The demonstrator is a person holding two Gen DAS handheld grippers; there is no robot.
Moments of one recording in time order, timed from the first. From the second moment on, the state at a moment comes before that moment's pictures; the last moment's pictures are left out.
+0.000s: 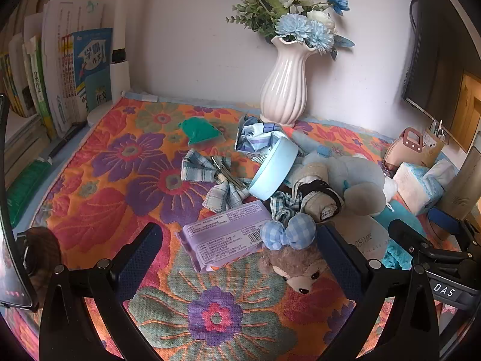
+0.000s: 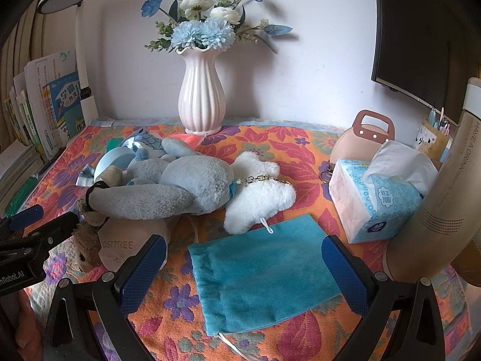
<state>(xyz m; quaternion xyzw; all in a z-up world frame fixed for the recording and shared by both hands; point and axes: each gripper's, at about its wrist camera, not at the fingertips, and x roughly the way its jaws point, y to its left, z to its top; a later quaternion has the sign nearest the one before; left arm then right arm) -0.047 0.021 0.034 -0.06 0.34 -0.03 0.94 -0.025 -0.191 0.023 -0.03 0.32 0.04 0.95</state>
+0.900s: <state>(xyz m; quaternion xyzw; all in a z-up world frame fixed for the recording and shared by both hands) -0.046 0.020 0.033 -0.06 0.34 -0.03 0.94 -0.025 -0.189 0.022 -0.03 0.32 0.04 0.95</state>
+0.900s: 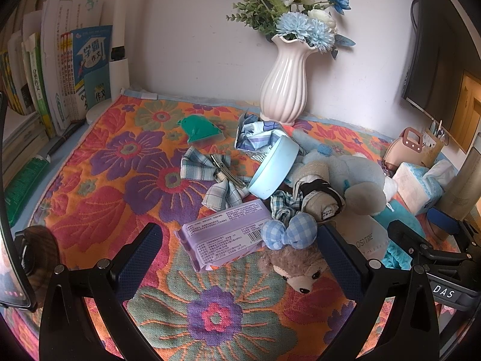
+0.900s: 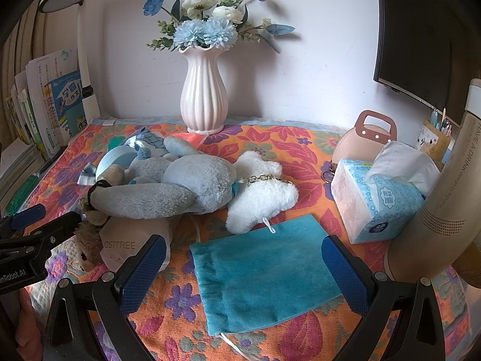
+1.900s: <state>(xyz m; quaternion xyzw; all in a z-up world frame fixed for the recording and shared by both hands) -0.053 0.022 0.041 -0.08 0.32 -0.05 0.94 -0.033 -0.196 0.027 0.00 0.30 0.08 0.95</state>
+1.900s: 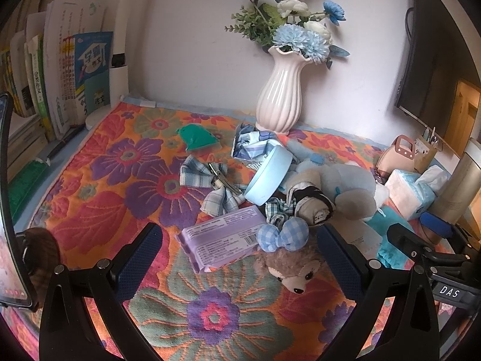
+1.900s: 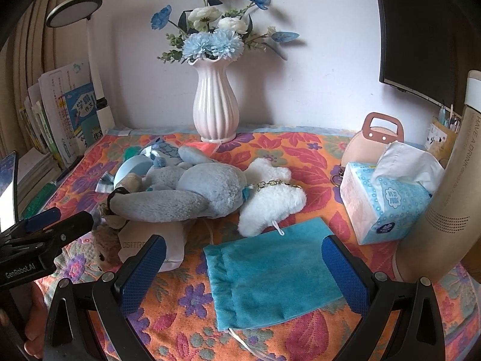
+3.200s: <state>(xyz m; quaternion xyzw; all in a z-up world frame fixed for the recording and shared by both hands) -0.055 0.029 0.032 -0.14 0.36 -0.19 0.90 -0.025 -0.224 -0.001 0.11 0.45 0.09 0.88</state>
